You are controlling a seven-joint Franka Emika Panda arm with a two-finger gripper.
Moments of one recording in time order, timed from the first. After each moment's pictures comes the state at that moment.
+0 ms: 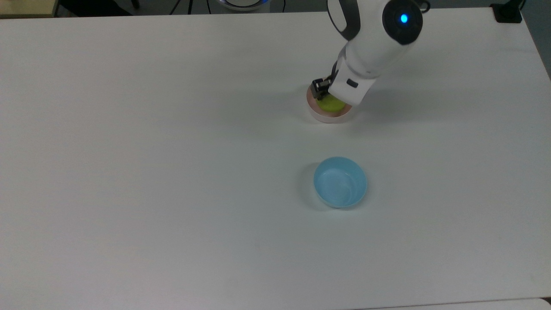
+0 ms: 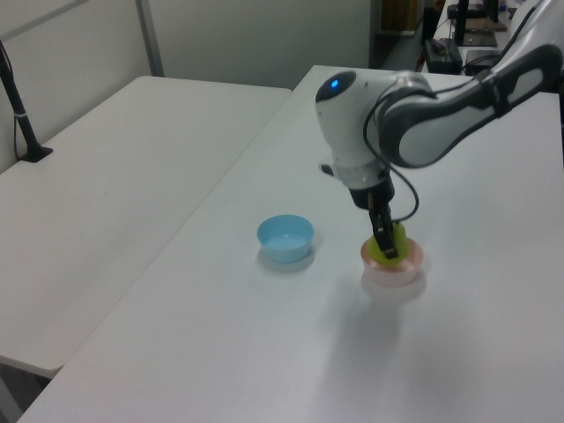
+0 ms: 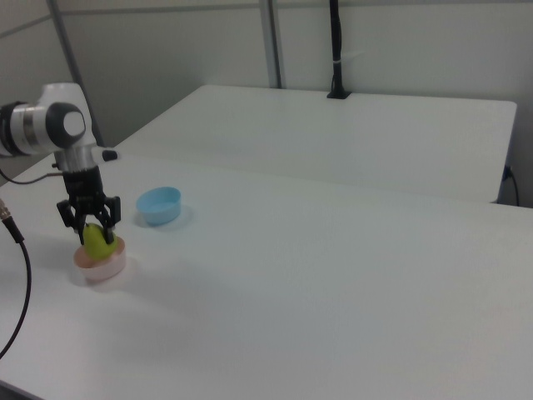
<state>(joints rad) 0.51 0.42 -0.07 -1.62 -0.02 1.75 0.09</state>
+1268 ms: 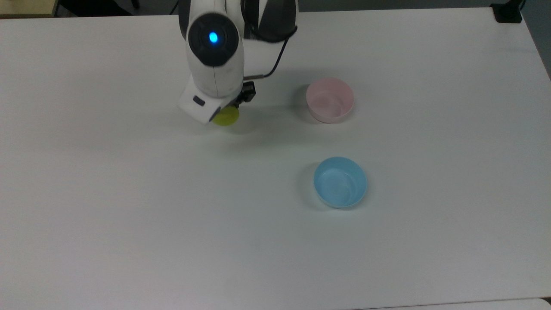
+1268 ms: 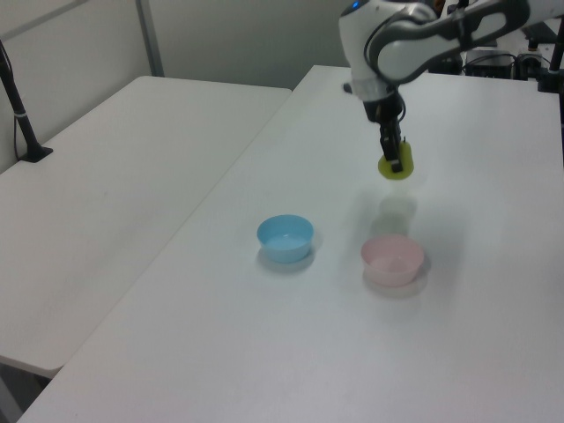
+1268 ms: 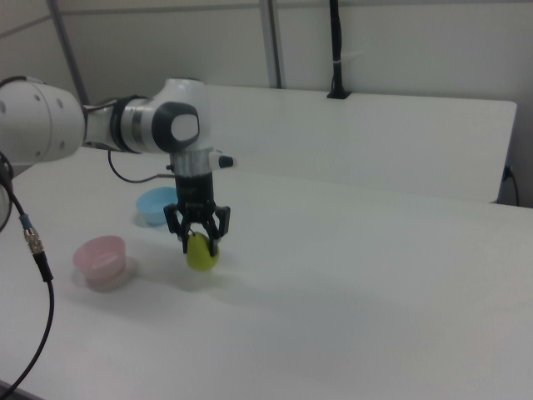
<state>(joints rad) 0.10 0.42 -0.07 -1.60 -0.07 1.73 -0.19</state>
